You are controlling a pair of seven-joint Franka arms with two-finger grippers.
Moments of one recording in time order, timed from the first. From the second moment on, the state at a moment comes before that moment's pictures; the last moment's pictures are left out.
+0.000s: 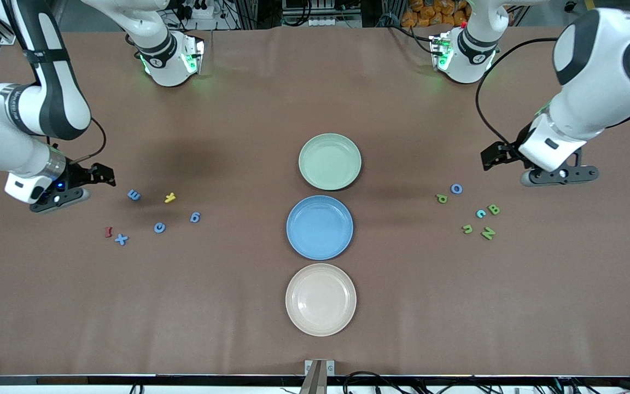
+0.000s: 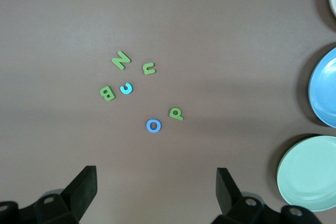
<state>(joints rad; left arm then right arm) -0.06 -0.01 -0.15 -1.92 -0.04 1.88 -0.25 -0.11 0.11 -0.04 -2.23 0.04 2.27 -0.55</state>
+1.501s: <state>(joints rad) -0.08 0.12 -0.30 -2.31 -0.04 2.39 -0.41 -0.12 0.31 -0.04 -2.44 0.08 2.77 -0.95</state>
